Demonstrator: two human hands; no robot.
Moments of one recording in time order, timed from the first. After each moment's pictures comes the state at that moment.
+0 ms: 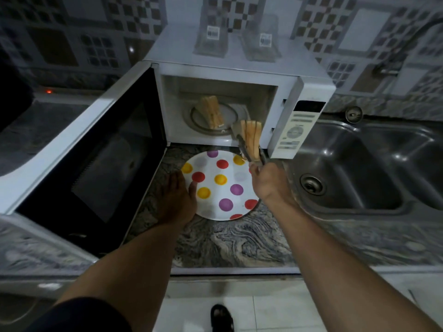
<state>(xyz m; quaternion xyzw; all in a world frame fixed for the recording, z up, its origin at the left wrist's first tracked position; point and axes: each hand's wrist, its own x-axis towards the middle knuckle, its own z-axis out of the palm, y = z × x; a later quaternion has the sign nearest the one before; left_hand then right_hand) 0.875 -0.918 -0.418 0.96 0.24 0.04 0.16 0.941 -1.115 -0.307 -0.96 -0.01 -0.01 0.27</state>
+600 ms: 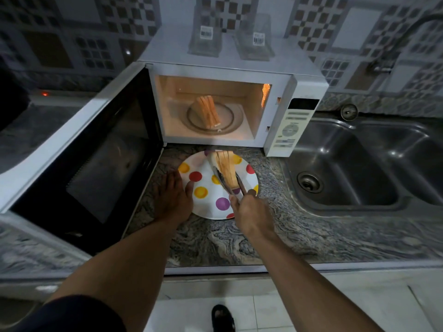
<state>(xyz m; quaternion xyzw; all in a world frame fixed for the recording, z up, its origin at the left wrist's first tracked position) 0.876 -0.917 -0.416 0.96 0.24 0.02 0.13 0.878 -1.109 -0.351 -0.98 -0.03 0.07 0.19</state>
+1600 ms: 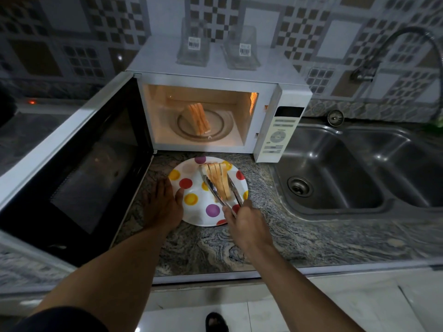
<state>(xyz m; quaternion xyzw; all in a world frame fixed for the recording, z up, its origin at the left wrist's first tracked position) 0.877 -0.915 -0.420 0.96 0.24 0.02 0.16 0.864 -1.129 -0.346 -0.98 -0.05 0.04 0.21</state>
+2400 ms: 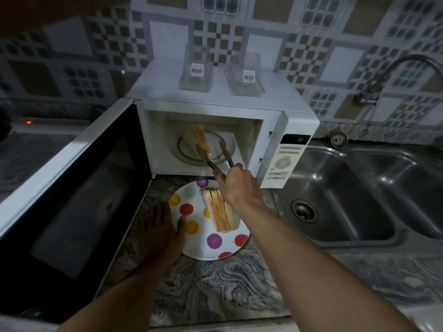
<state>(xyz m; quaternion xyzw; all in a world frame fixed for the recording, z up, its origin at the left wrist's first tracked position) 0.889 -0.914 -0.433 0.95 0.25 0.08 0.16 0.992 -1.063 -0.281 -0.97 -0.05 0.02 0.25</state>
